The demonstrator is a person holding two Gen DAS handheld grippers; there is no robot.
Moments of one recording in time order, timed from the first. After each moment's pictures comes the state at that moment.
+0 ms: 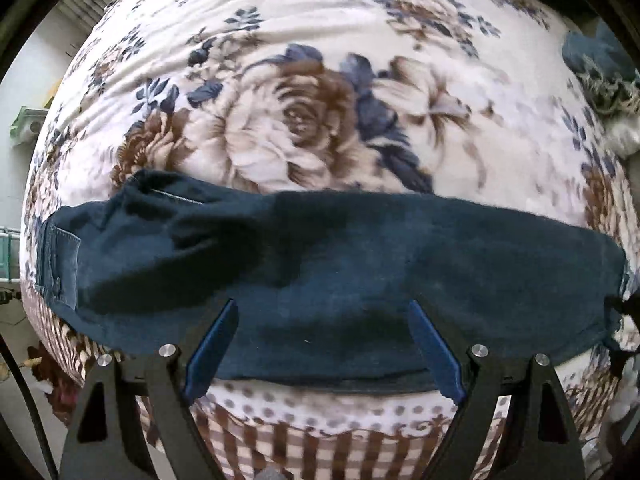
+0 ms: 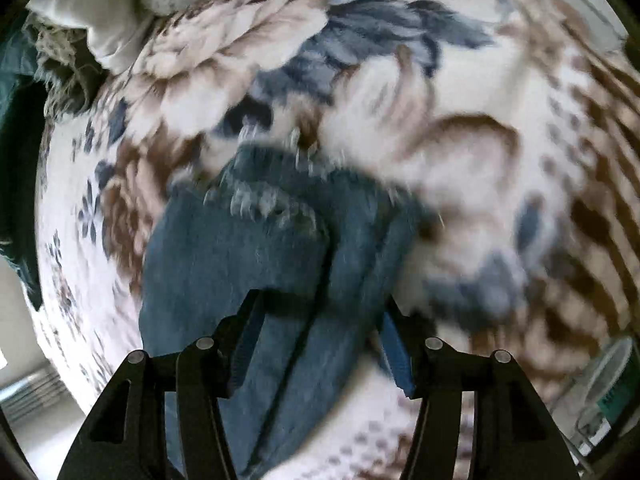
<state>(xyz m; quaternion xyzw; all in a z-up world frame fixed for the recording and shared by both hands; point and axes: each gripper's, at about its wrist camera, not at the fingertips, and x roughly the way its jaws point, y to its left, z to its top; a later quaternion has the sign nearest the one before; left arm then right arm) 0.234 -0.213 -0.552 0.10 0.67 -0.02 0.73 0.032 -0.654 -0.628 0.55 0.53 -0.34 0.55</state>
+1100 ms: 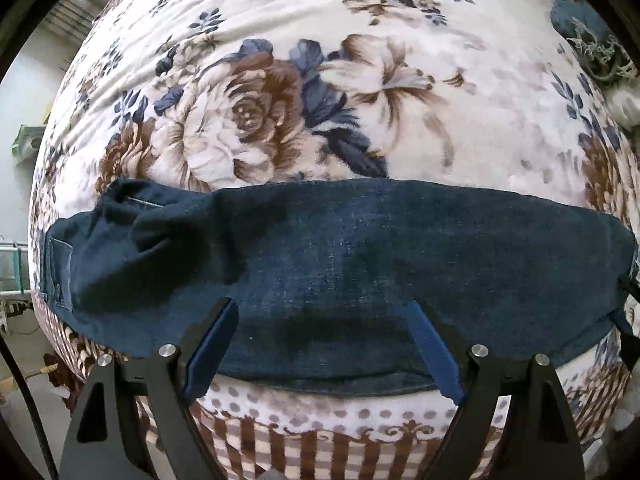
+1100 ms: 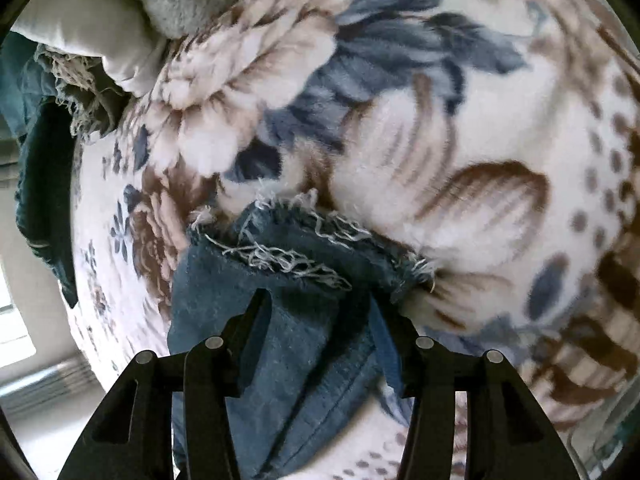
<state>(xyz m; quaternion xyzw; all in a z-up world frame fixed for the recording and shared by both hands) 0.228 -0.261 -0.566 0.14 0.68 -0.02 0.72 0.035 -0.674 -0.621 0.56 0.51 -0.28 0.59</state>
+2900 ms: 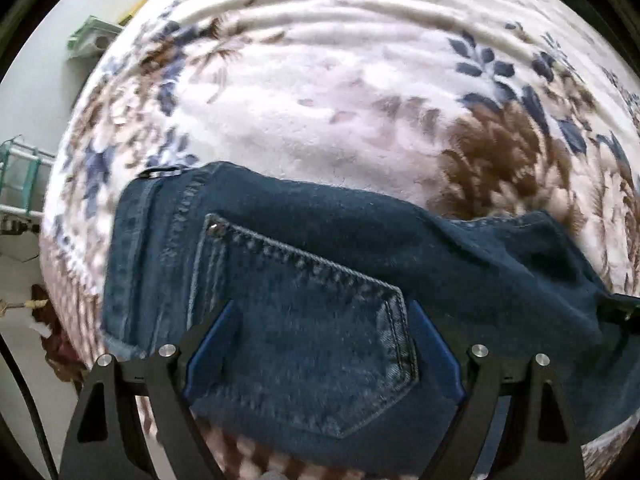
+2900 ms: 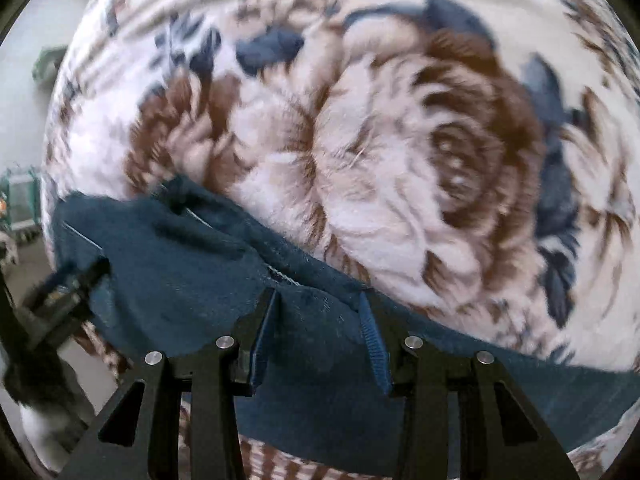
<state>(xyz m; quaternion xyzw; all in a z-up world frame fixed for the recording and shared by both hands) 0.314 0.102 -0.599 0.03 0.68 0.10 0.73 0.343 -0.149 -0.592 0.07 0.78 0.13 0.61</state>
